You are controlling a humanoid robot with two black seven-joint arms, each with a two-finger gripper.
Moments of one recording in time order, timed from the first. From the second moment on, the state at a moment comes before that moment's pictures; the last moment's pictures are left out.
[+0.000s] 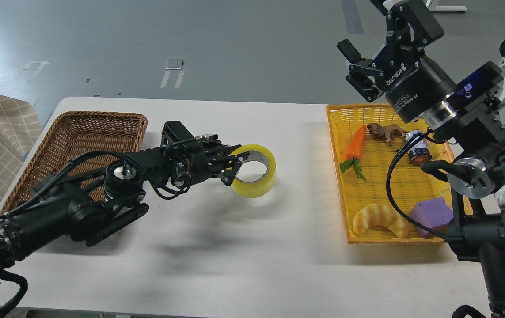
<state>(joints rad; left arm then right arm) -0.77 0.43 -0.48 -1.09 2.18 -0.04 -0.29 0.45 0.00 1.50 1.52 -1.02 0.46 -0.13</state>
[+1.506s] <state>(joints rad) -0.64 0.93 -0.45 -0.85 2.14 0.19 -0.44 0.44 0.00 1.49 1.52 -1.01 0.47 -0.13</state>
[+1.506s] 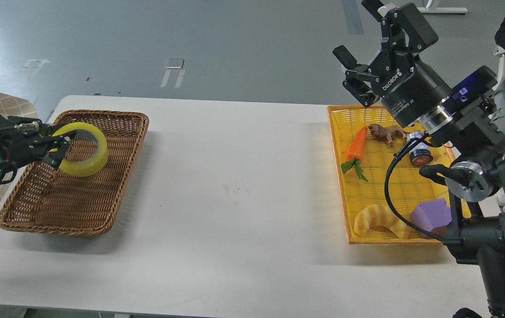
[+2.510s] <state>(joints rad) -0.59 0.77 -0.45 -0.48 2.08 0.38 -0.49 0.40 0.00 1.49 1.55 -1.01 0.47 -0.13</state>
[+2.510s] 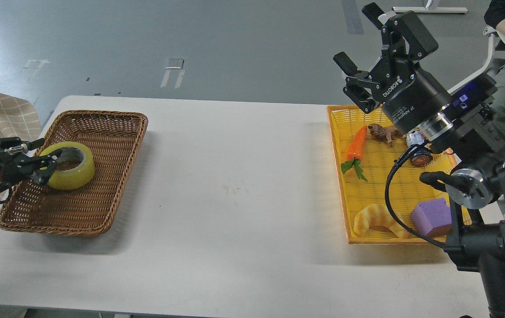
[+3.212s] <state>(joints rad) -0.72 0.65 -0.46 -0.49 1.66 0.39 -0.49 0.40 0.00 1.49 1.55 -1.02 0.47 -0.13</state>
